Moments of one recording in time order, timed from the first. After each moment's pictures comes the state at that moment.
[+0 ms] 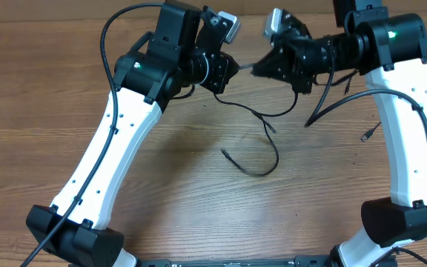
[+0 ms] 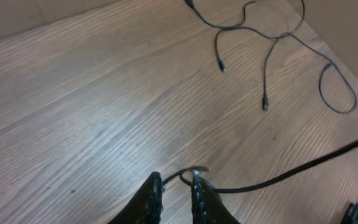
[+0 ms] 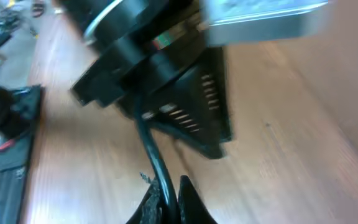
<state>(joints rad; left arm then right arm) -0.43 1.72 1.82 -0.87 0.41 -0.04 0.18 1.81 2.13 -1.35 -0.89 -0.89</state>
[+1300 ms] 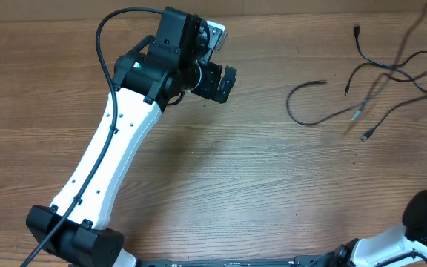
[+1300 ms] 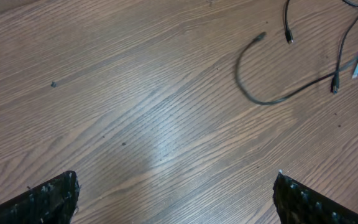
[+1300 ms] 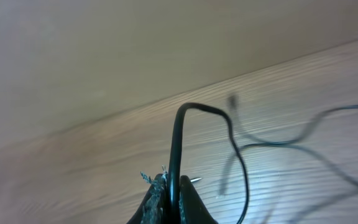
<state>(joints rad) -0.43 1.72 1.82 -1.00 0.19 -0.04 -0.60 1.81 2.13 -1.07 -0.67 -0.04</state>
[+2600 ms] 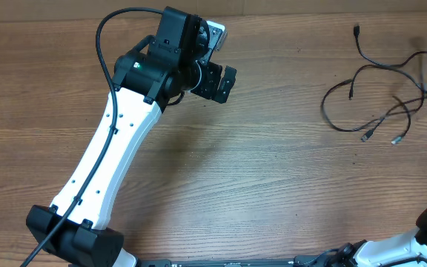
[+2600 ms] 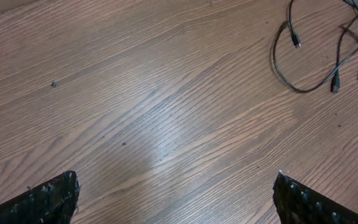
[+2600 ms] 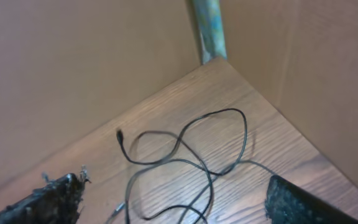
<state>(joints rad) -0.43 1.72 1.82 -1.00 0.18 -0.04 -0.84 1.81 2.13 -0.97 -0.47 -0.01</state>
